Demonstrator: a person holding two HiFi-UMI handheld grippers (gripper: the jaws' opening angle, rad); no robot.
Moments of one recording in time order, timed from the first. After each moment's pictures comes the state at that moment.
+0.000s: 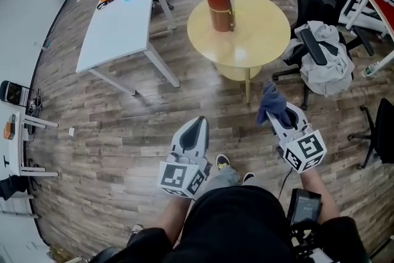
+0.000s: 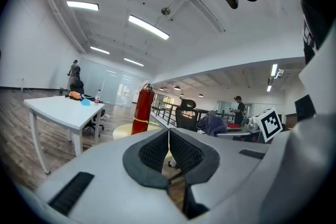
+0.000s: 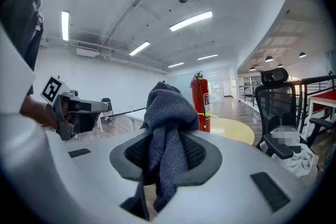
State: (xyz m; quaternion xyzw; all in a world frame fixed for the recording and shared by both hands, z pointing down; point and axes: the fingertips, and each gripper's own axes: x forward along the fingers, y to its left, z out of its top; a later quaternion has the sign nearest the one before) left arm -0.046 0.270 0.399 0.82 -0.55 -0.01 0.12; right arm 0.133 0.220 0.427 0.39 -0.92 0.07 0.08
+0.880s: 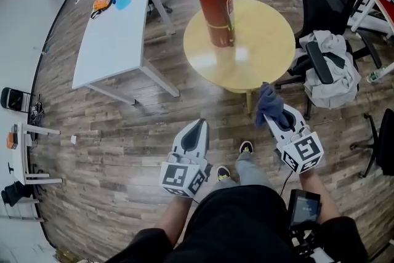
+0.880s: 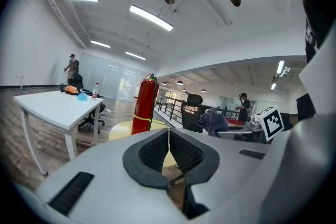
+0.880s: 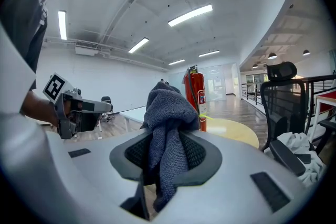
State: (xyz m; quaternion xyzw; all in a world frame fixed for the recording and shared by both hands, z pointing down) left arm -0.037 0.142 0.422 0.82 -0.56 0.01 0.15; right arm 0.136 0.096 0.446 0.38 -0.92 0.07 0.09
